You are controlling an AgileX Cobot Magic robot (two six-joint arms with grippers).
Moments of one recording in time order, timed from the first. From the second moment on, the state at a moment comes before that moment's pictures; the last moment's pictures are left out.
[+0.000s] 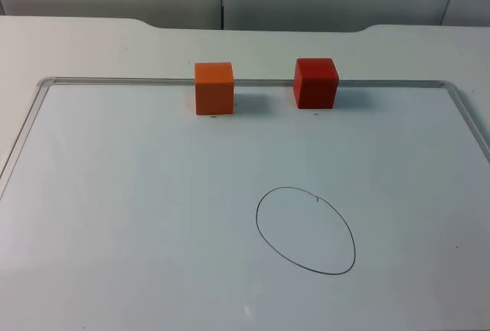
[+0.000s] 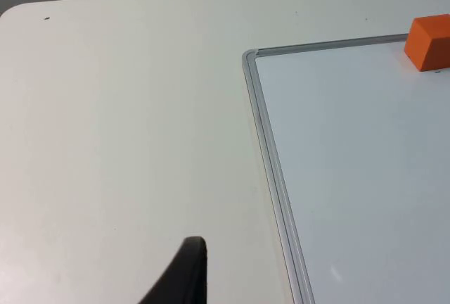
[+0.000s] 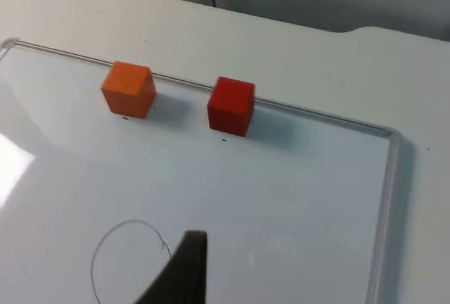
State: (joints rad) right arm 0.06 0.96 -1.07 0.32 0.91 -0.39; left arm -0.11 0.00 -0.51 0.06 1.09 -0.03
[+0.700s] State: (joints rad) right arm 0.40 1.85 -1.60 -0.06 0.83 0.22; left arm -0.11 0.00 -0.51 0.06 1.09 -0.03
